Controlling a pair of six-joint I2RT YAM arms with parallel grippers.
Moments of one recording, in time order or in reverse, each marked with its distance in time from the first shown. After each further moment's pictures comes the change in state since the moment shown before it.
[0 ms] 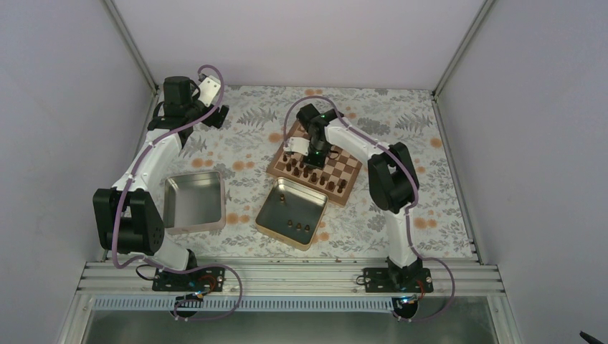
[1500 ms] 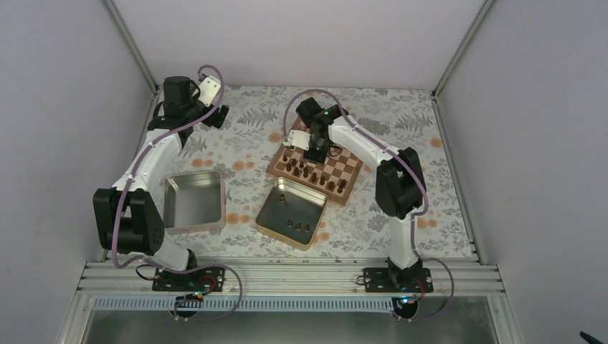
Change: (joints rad) left arm 0.000 0.000 0.000 0.000 0.000 0.000; right arm 0.020 -0.096 0.018 -0.021 0.083 0.024
